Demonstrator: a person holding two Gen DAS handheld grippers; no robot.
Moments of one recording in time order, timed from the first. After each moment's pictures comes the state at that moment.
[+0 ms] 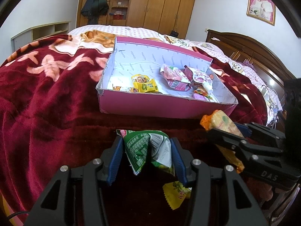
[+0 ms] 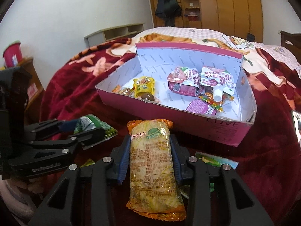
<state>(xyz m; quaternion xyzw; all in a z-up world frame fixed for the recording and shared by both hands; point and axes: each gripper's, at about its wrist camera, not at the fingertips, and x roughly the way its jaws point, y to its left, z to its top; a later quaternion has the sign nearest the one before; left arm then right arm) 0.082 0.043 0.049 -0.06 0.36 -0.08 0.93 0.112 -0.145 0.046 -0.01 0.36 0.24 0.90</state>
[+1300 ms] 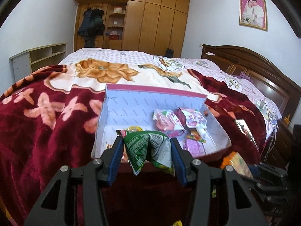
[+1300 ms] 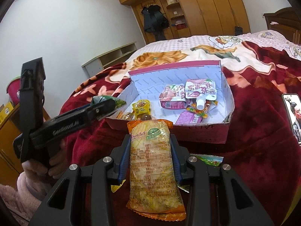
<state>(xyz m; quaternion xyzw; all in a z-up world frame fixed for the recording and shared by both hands) 0.124 0.033 0.112 -0.04 0.29 -0.09 0.95 0.099 -0.185 0.077 0.09 0.32 0.23 0.91</state>
